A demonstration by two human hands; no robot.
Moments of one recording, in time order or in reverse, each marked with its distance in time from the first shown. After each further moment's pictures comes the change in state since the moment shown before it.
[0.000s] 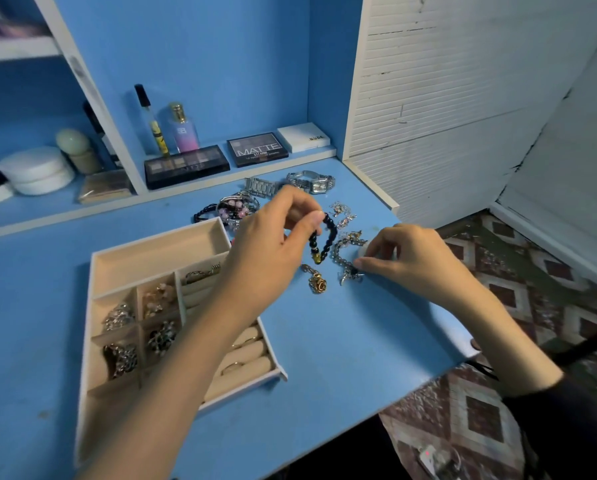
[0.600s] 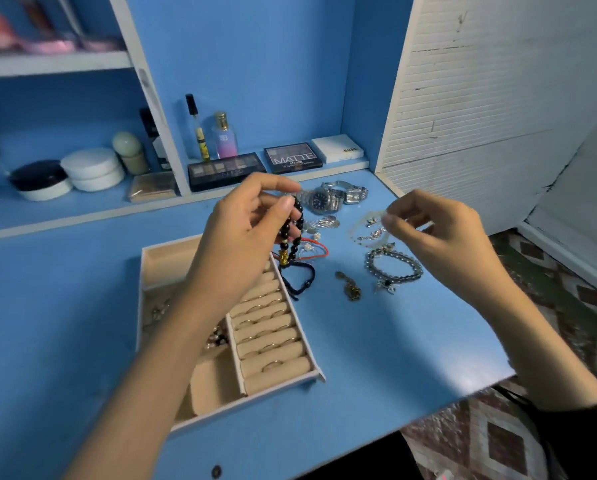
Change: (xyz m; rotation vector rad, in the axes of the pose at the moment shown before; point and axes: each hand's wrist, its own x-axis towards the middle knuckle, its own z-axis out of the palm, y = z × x) left_hand -0.012 -0.002 -0.056 -0.268 0.140 -0.124; right_hand 0.001 -0.051 -0.014 0.326 0.226 -0.144
